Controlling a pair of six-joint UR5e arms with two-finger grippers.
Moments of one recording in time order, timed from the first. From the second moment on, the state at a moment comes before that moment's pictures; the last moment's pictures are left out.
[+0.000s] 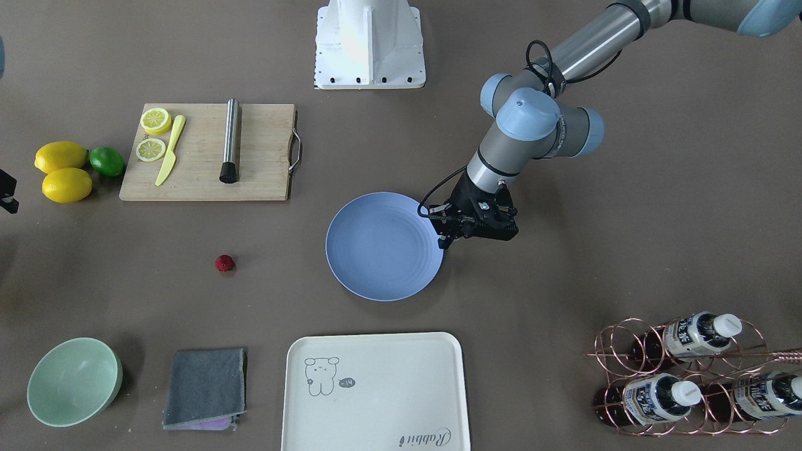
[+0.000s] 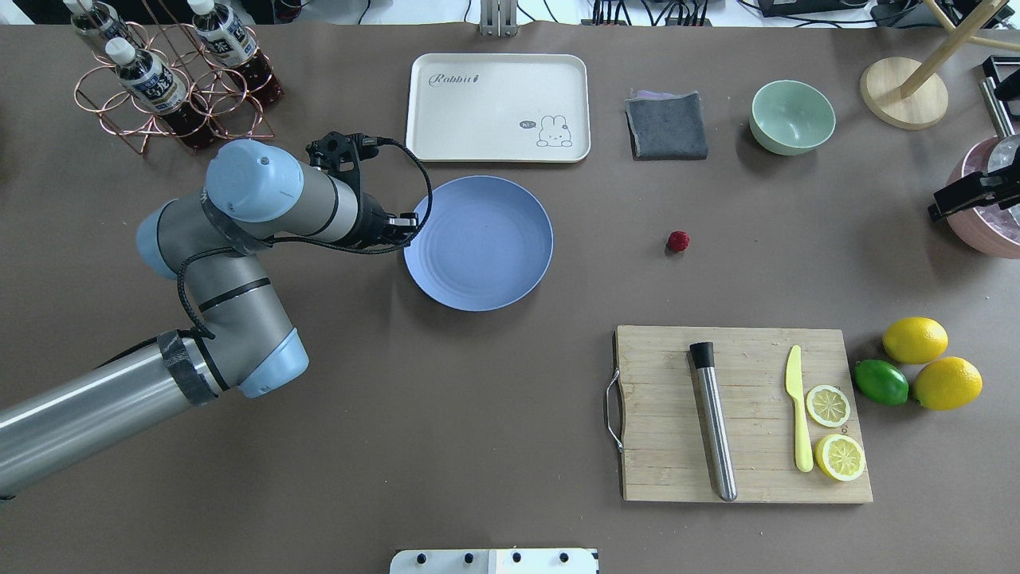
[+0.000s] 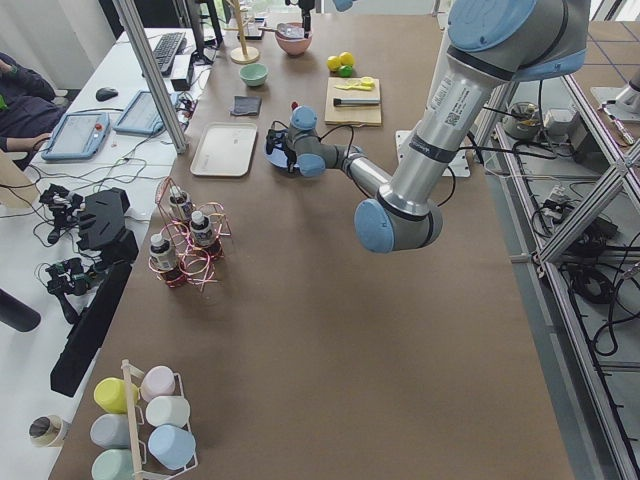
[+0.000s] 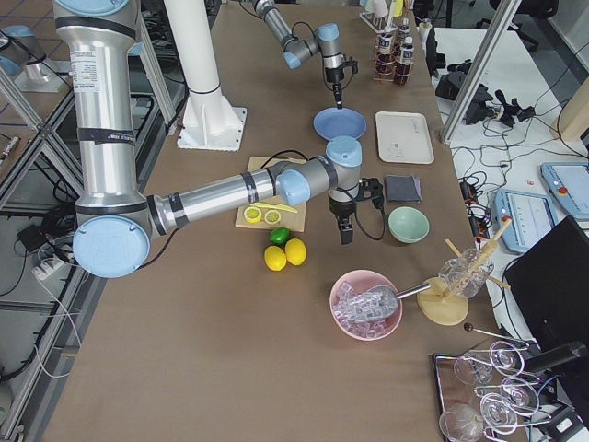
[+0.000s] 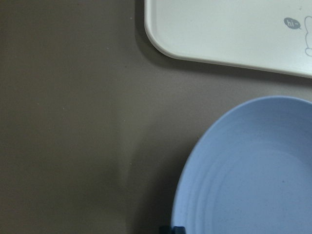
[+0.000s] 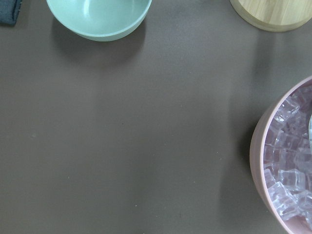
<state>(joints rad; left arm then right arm) -0.63 -2.16 -1.44 -2.23 -1.86 -1.26 1.21 -1.54 1.83 -1.43 2.21 0.39</state>
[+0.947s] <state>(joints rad) -0.80 -1.98 -1.56 -2.21 -2.03 -1.07 1.13 -1.45 1.84 -1.44 2.21 0.56</state>
